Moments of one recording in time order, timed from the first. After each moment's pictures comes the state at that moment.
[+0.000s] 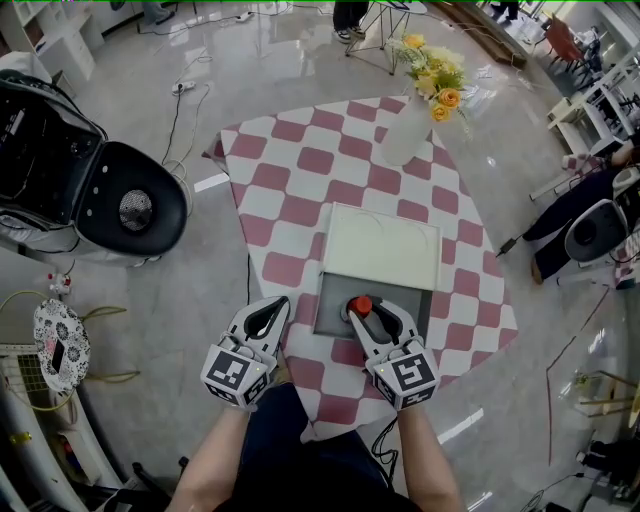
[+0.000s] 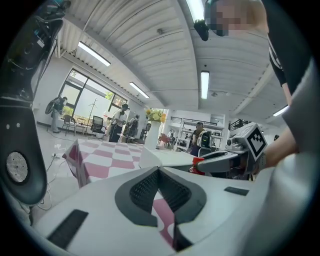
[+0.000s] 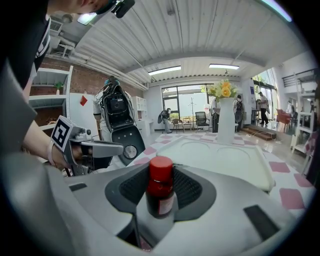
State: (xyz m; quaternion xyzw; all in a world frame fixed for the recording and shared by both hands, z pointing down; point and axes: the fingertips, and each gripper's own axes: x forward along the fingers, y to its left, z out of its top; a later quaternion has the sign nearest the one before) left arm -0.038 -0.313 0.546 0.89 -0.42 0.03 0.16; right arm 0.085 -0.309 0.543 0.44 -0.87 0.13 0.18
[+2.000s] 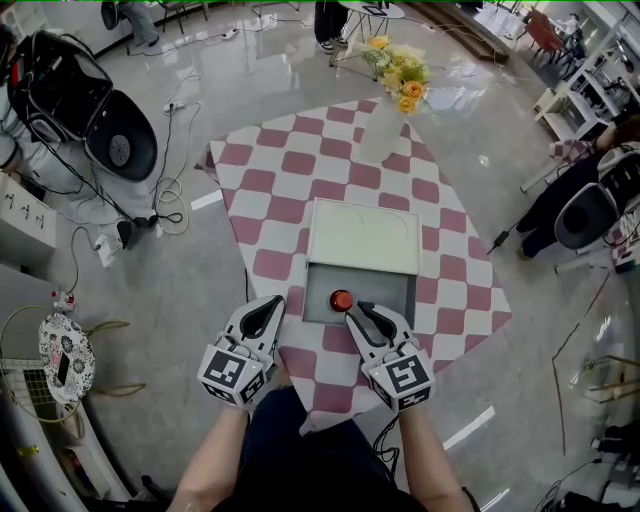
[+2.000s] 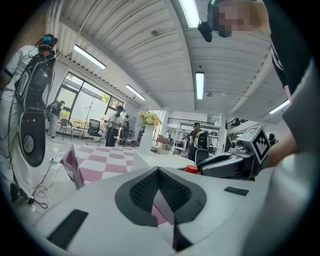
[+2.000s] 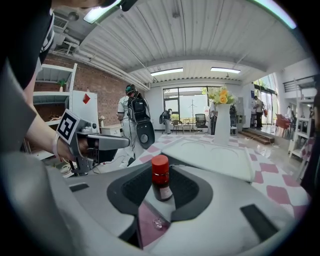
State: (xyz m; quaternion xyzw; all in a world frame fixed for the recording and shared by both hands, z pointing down) left arm -0.021 -0.286 0.521 0.90 -0.41 0.03 0.14; right arm 0.102 -0.264 0.528 0.44 -0.87 0.12 0.18
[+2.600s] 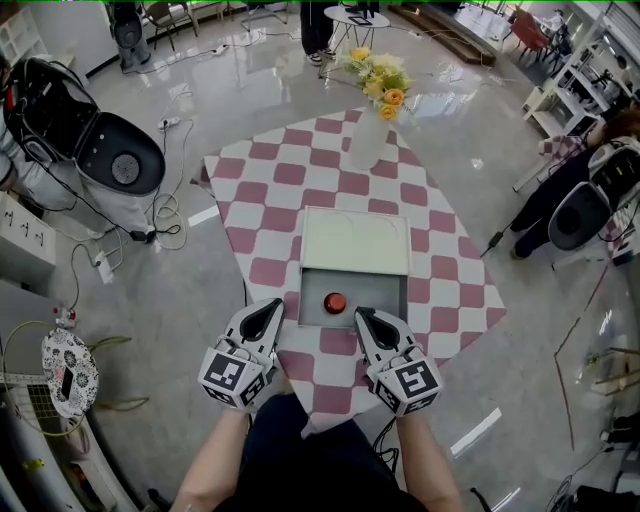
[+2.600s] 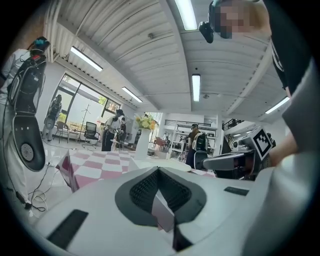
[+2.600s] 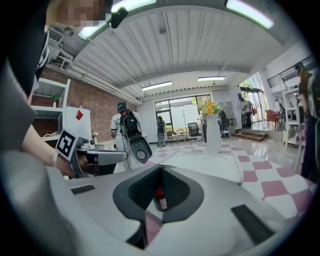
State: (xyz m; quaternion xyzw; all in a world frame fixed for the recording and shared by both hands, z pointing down) left arm -0.011 -0.281 0.498 0.91 -0.40 0.02 0.13; right arm 0.120 -0.254 0.491 0.48 -0.86 0.12 0.09
